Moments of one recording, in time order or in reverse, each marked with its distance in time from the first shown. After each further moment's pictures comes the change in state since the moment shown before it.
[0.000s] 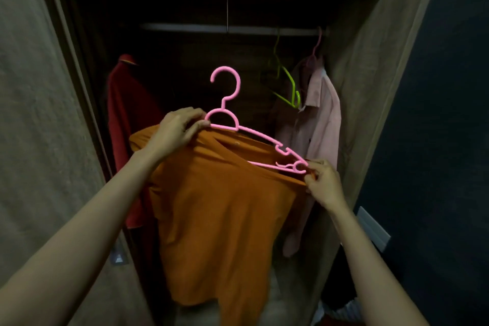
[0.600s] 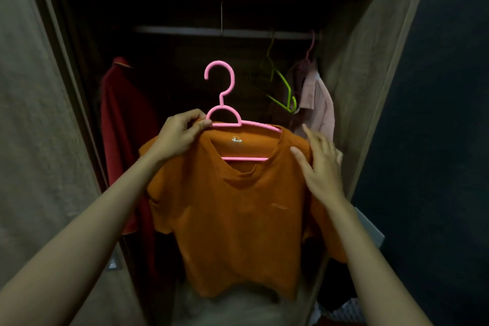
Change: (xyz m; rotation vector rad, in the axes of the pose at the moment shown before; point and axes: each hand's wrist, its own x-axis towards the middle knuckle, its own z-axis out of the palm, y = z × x) left_hand 0.004 0.021 0.005 -0.322 -0.003 -0.176; right_hand -0.002 -0.045 -0.023 -0.117 0.125 -0.223
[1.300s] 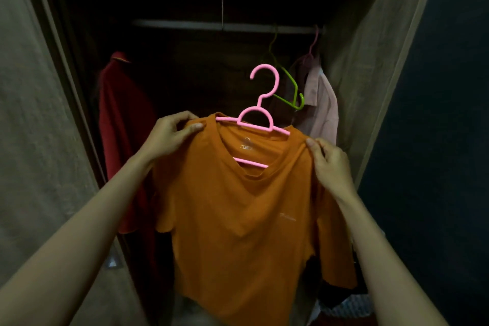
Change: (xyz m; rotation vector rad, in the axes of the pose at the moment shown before) left_hand -0.005 -0.035 -0.005 -0.024 -0.030 -0.053; right_hand 0.010 0.007 -0.005 0.223 -0.022 0.072
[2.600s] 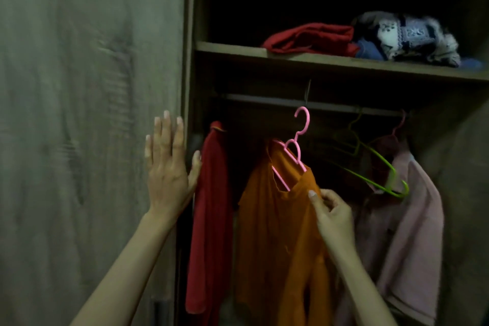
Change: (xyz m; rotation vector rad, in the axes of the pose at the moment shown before) left_hand -0.023 -0.042 -0.122 0.736 0.882 0.096; right_hand 0.048 -0.110 0.143 0.505 0.032 0.056
